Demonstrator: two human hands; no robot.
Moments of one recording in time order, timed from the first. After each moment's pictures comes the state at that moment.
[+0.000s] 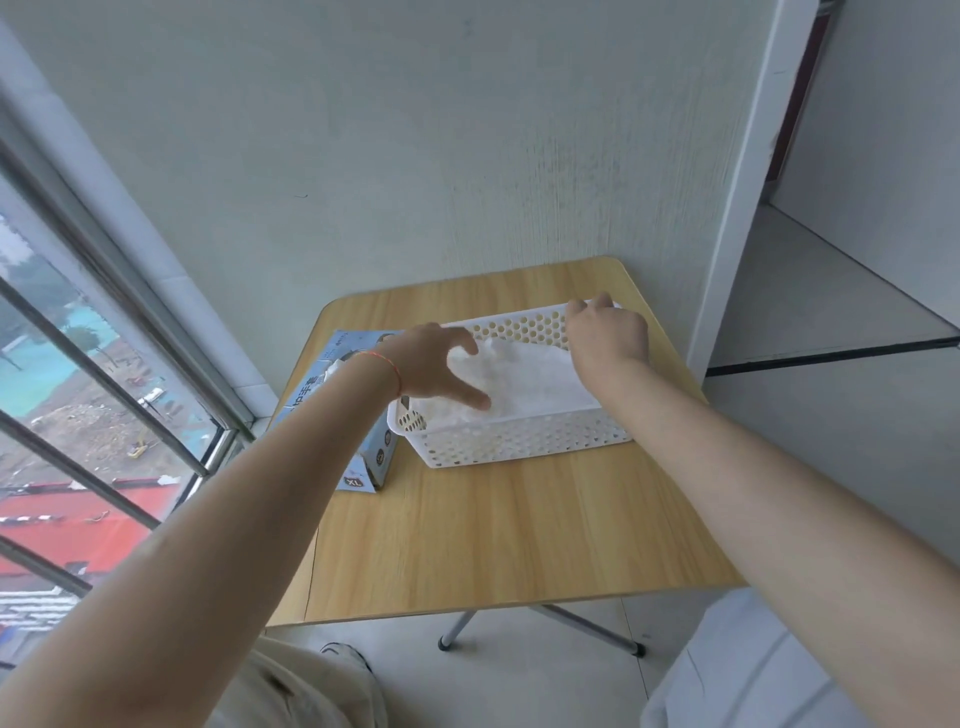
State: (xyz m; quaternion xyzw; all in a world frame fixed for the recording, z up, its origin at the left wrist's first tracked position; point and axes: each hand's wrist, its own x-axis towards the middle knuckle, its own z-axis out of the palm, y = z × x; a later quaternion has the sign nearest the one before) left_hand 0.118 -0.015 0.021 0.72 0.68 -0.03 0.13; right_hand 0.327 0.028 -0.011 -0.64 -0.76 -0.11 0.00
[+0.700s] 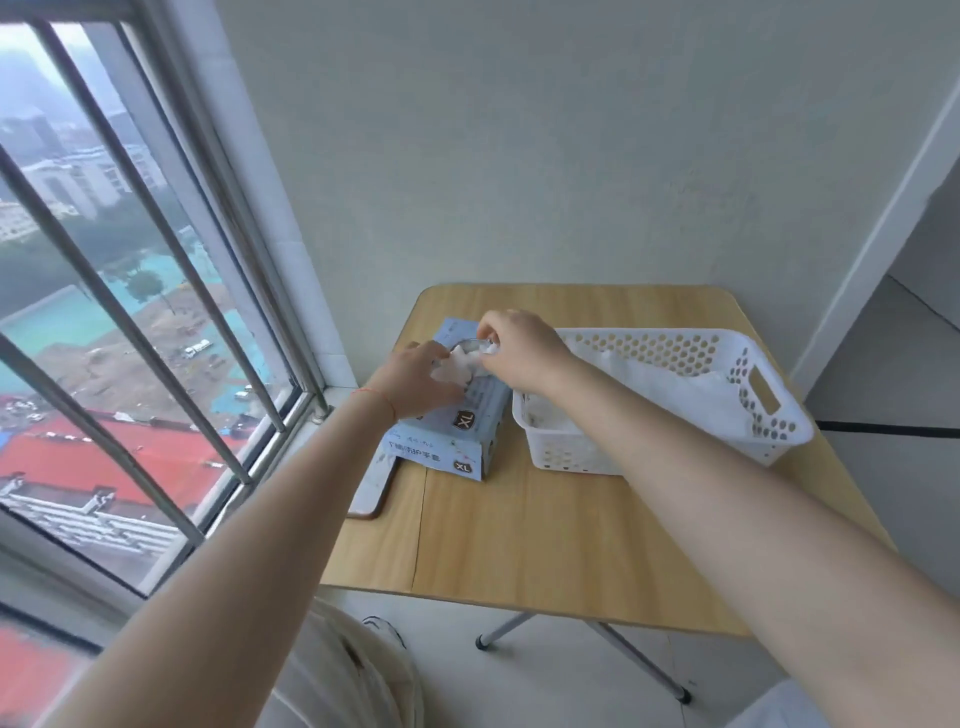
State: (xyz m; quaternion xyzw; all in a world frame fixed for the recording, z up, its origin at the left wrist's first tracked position) left_hand -0.017 -0.072 -0.013 0.59 0.78 0.17 0.16; right_hand 0.139 0.002 0.004 -0.43 -0.87 0.18 0.16
